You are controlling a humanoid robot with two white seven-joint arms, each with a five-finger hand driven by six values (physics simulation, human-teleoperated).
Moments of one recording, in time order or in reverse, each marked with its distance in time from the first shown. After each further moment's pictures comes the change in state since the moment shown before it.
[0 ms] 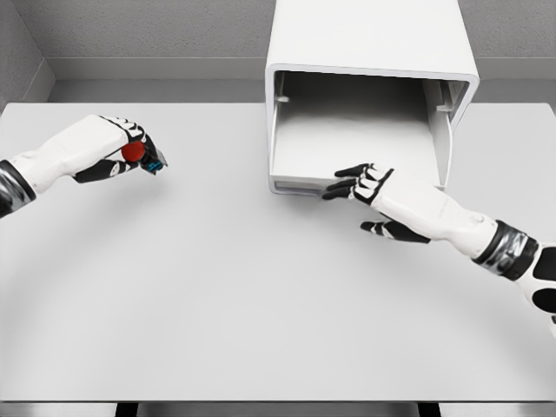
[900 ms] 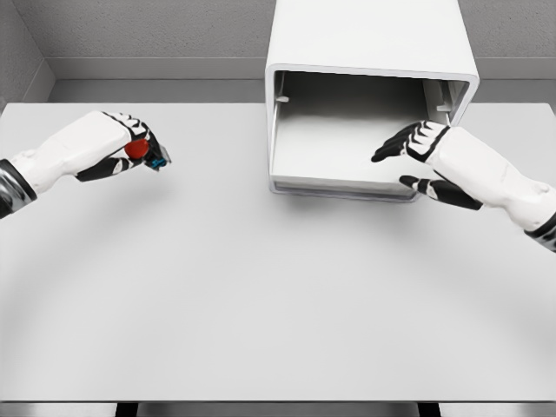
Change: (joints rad) left arm 0.012 -0.006 0.006 -0.061 0.008 0.000 0.000; right arm 0.023 -0.081 -0.143 -0.019 -0.139 0.000 -0.001
